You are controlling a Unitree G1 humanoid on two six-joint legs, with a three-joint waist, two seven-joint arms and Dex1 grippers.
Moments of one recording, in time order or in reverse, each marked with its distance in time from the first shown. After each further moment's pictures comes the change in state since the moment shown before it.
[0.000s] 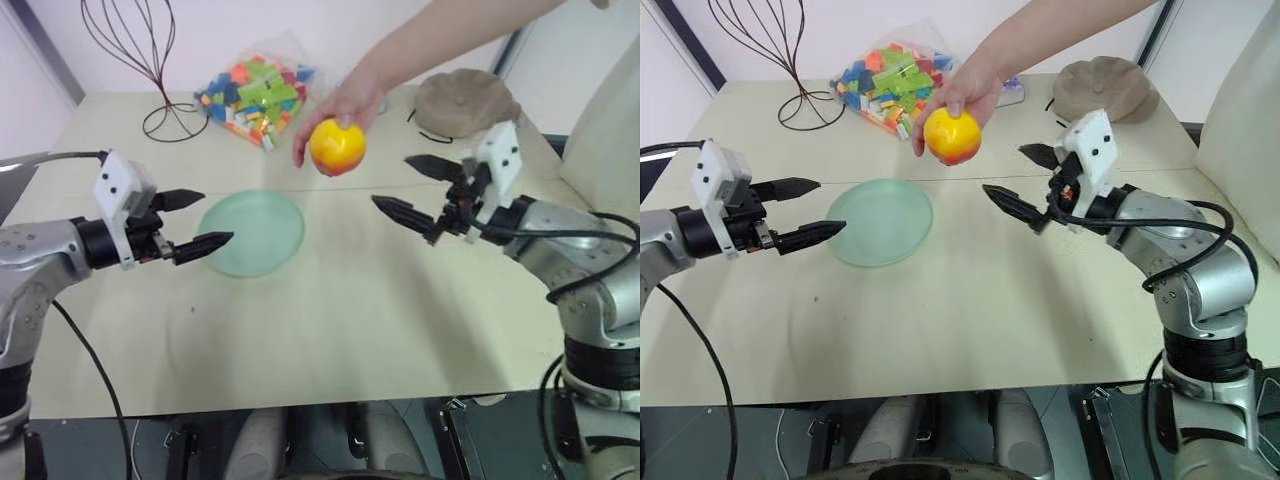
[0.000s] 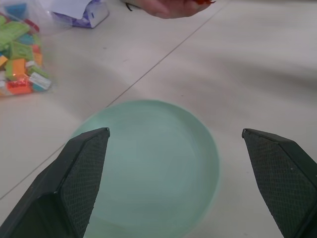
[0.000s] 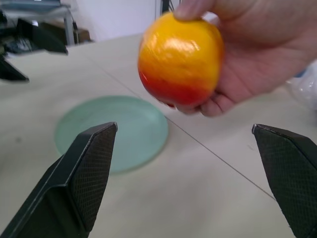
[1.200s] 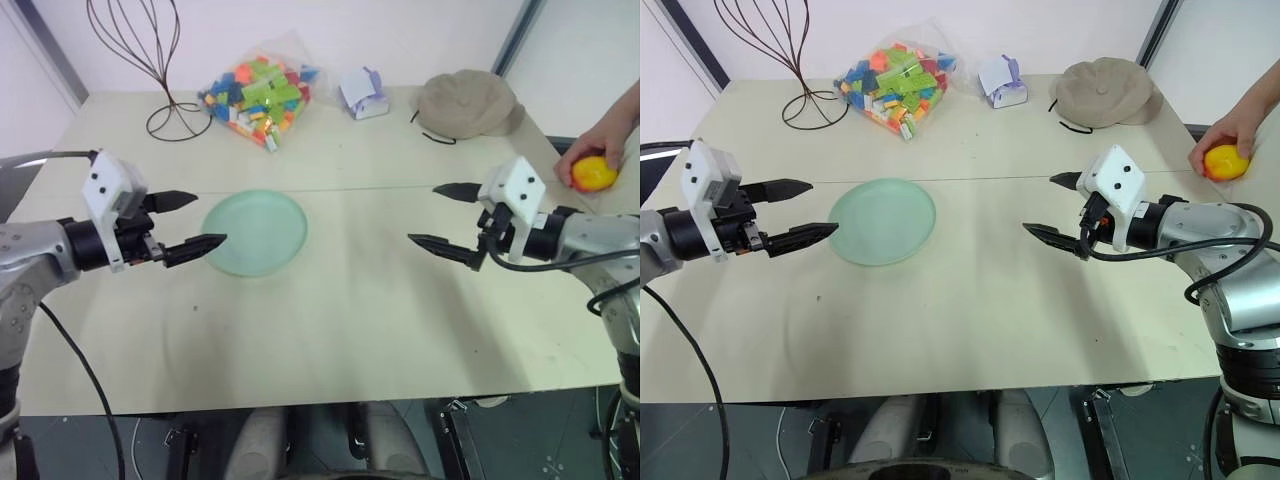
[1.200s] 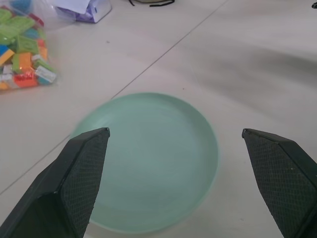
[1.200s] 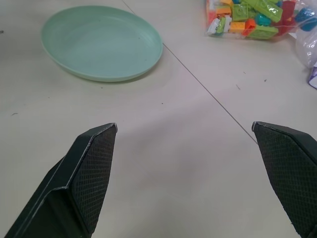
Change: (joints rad) left arm 0.024 0.025 0.044 -0.015 -0.005 0.023 -0.035; right arm 0.156 -0.311 0.012 0.108 -0.203 -0.255 0.326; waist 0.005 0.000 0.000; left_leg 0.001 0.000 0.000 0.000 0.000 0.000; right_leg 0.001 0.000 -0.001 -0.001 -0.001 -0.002
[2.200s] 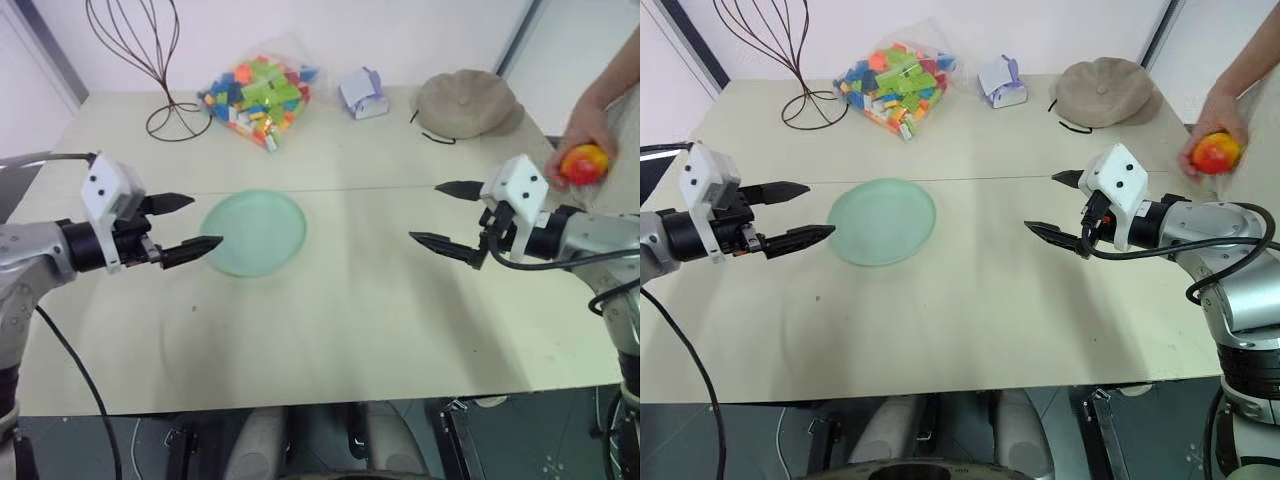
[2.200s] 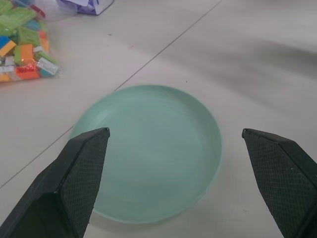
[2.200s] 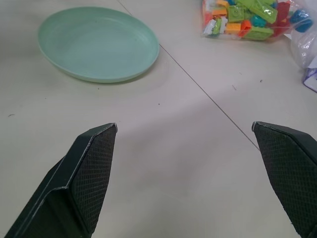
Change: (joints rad) left arm 0.013 0.000 0.005 0.004 0.021 0.005 -0.015; right arm 0.000 0.000 -0.007 0.000 0.000 0.000 -0.005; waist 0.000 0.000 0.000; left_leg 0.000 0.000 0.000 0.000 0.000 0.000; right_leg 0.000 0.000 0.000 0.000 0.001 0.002
